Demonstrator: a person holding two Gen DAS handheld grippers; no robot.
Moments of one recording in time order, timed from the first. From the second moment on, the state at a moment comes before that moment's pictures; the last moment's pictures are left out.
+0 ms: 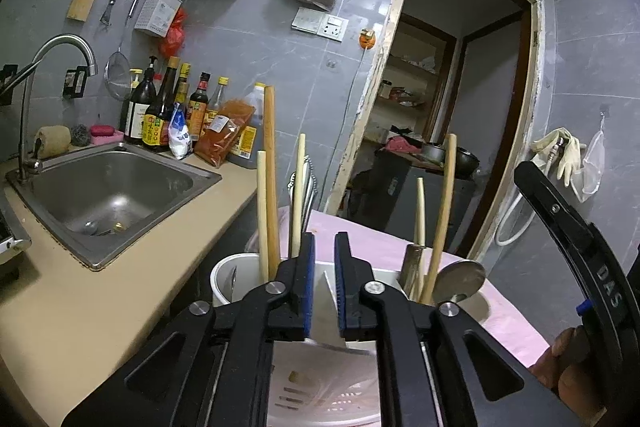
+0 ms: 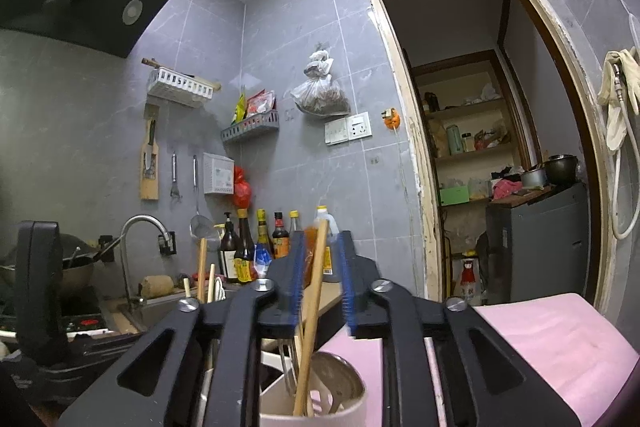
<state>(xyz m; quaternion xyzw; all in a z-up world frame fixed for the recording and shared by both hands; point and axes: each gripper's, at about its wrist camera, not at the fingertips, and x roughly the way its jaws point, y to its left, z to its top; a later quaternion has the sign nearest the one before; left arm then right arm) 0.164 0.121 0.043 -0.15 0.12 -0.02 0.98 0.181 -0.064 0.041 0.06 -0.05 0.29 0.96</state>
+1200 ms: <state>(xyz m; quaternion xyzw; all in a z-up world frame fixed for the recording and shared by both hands) 0.070 0.063 0.048 -0.07 0.14 -0.05 0.99 0.083 -0.172 0.021 0.03 0.06 0.15 0.99</state>
